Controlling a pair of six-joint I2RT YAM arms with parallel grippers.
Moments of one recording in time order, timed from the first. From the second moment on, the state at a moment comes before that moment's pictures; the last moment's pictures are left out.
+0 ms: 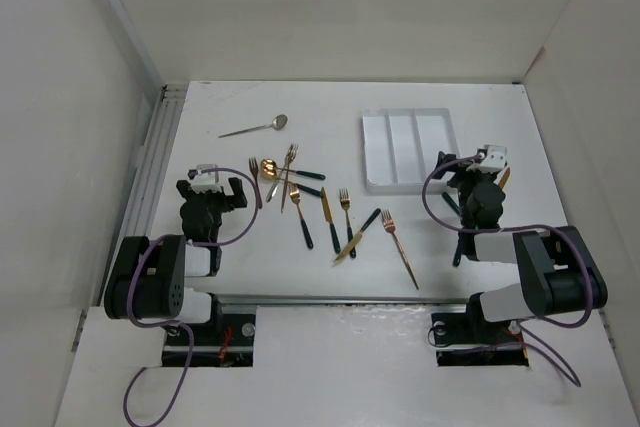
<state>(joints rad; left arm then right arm) 0.00 1.40 0.13 1.16 0.01 -0.06 0.11 1.41 0.28 1.21 0.19 0.10</state>
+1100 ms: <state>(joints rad) 0.00 2.08 2.04 -0.49 0.30 0.62 0.23 1.37 1.28 0.08 0.25 -0.35</state>
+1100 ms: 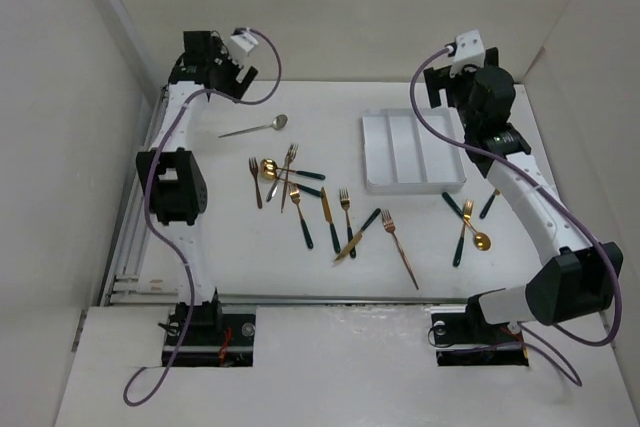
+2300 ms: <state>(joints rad) -0.07 2.49 2.20 -0.76 0.32 0.91 0.23 1.50 1.39 -0.36 -0.34 -0.22</state>
